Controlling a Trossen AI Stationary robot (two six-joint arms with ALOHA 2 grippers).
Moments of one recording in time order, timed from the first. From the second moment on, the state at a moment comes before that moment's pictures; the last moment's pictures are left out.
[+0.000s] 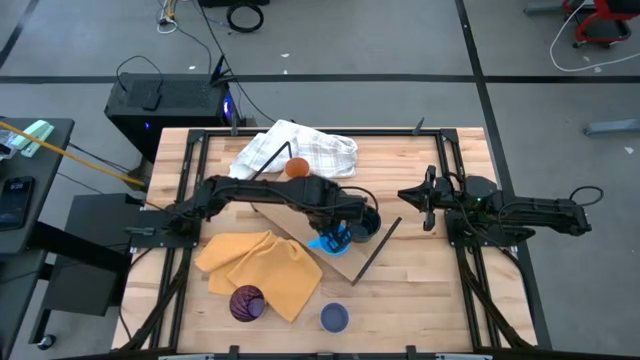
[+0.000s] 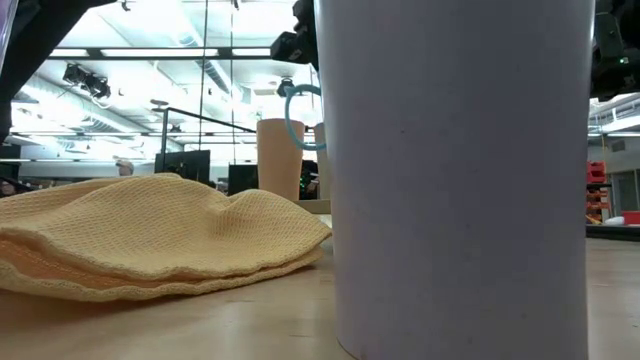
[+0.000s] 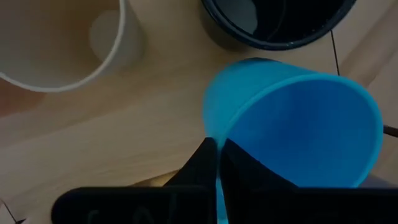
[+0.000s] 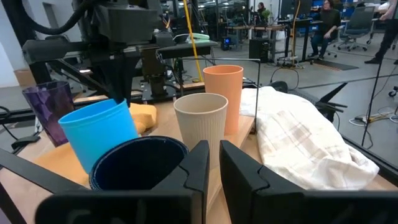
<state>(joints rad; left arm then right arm) -0.09 2.23 2.32 -1.45 -0.07 -0.69 -0.12 0.14 0.12 -0.05 0.05 0.08</state>
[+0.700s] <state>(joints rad) -0.11 2.29 2.32 -1.41 -0.01 -0.69 -0.12 0.14 0.12 -0.06 0.05 0.08</state>
